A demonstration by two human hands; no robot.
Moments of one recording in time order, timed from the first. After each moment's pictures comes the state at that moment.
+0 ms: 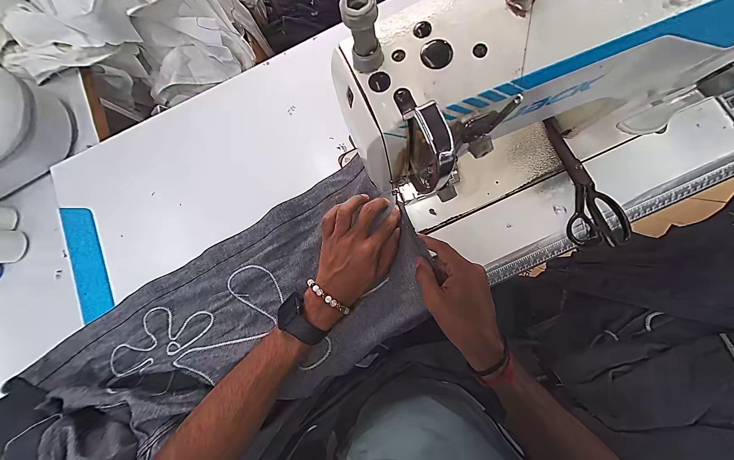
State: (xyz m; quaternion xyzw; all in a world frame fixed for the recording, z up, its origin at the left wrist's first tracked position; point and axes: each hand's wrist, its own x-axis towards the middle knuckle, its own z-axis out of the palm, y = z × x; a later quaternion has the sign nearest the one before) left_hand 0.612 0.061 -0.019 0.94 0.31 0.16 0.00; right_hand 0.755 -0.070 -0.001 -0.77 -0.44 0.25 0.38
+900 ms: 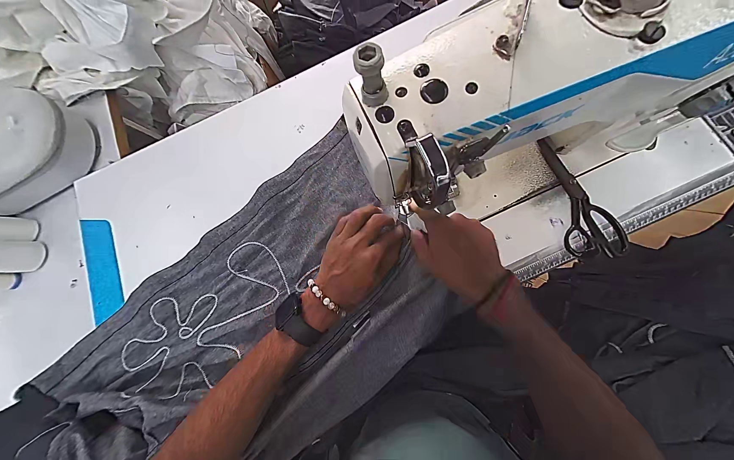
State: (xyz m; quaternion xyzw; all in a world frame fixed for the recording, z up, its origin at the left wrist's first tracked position) left_hand 0.608 0.079 -0.010 0.95 0.23 0.19 0.07; right_hand 0.789 -0.003 0.041 -0.79 -0.58 0.18 0.09
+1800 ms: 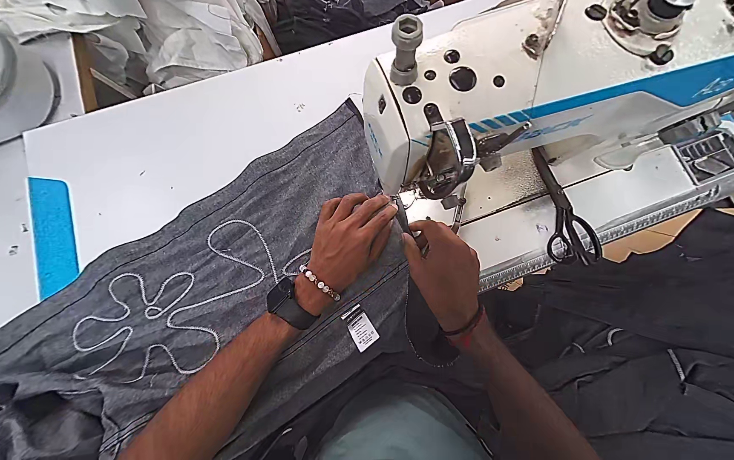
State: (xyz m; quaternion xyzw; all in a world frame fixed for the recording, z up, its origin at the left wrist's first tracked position) left_hand 0.612 0.077 -0.020 0.93 0.31 0.18 0.03; right_hand 0.767 -0.029 -0.003 -0.81 -0.52 0.11 0.24
